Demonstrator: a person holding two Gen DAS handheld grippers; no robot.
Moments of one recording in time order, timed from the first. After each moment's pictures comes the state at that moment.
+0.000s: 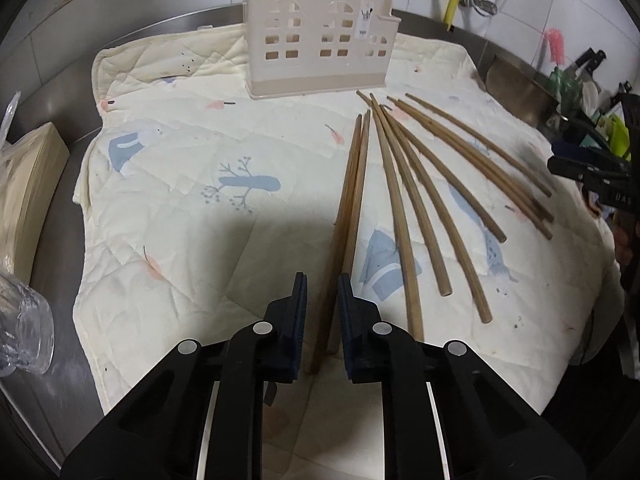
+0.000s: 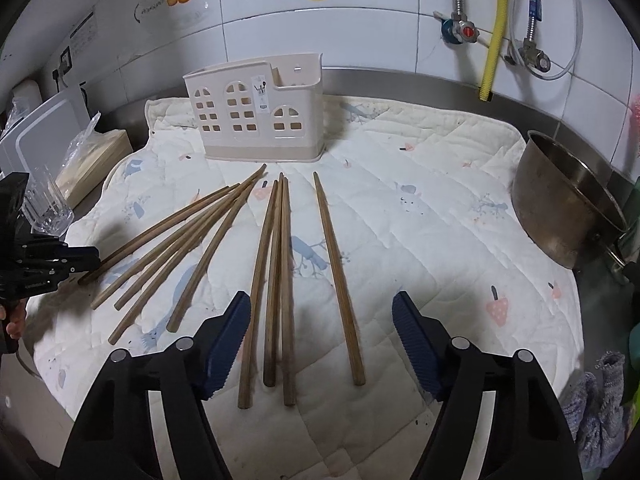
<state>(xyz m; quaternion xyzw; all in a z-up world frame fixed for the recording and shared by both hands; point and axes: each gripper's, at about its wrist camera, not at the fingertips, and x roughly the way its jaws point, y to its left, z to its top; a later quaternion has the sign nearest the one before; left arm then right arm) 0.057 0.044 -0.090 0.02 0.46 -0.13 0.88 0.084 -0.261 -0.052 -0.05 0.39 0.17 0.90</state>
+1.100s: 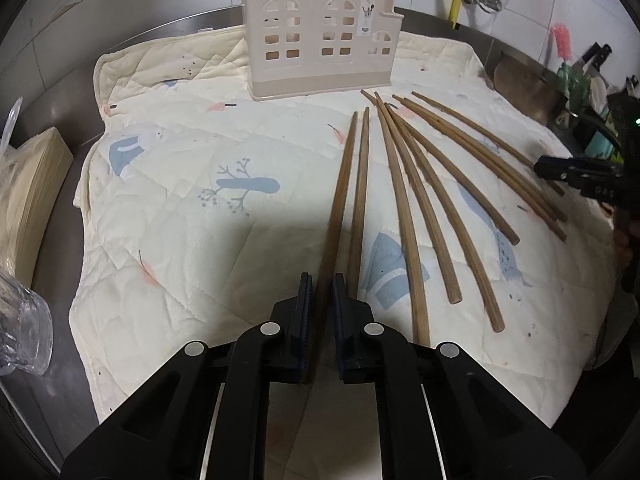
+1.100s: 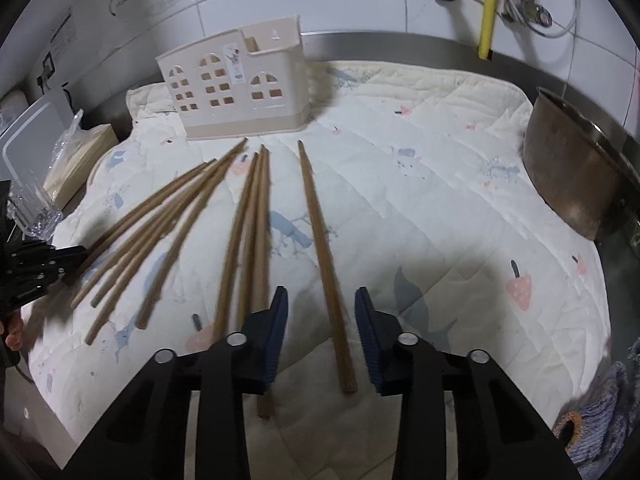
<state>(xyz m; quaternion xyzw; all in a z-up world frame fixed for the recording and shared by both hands) 0.058 0.035 -0.096 0.03 0.44 -0.11 0.89 0.108 -0.272 -0.087 -0.03 0.43 0.17 0.89</state>
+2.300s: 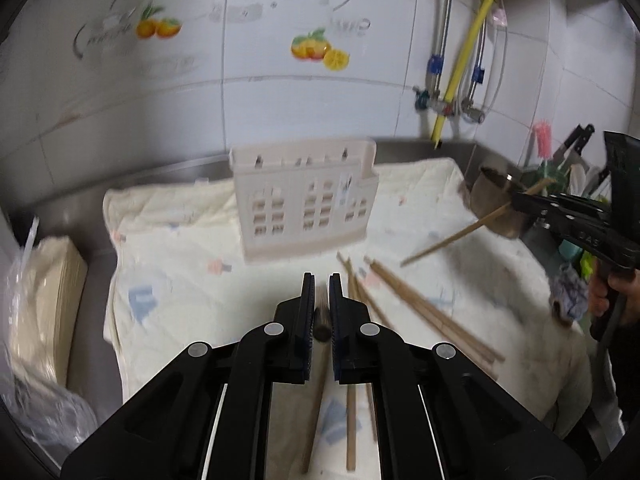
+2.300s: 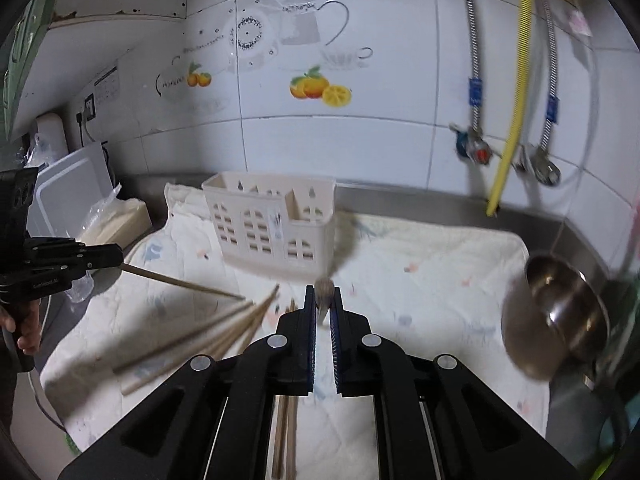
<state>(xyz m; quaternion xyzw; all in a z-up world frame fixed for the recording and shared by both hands) 0.097 0.013 0.040 -0.01 0.32 -0.13 0.94 0.135 -0.251 0.056 -0.05 0.28 0.22 0.93</state>
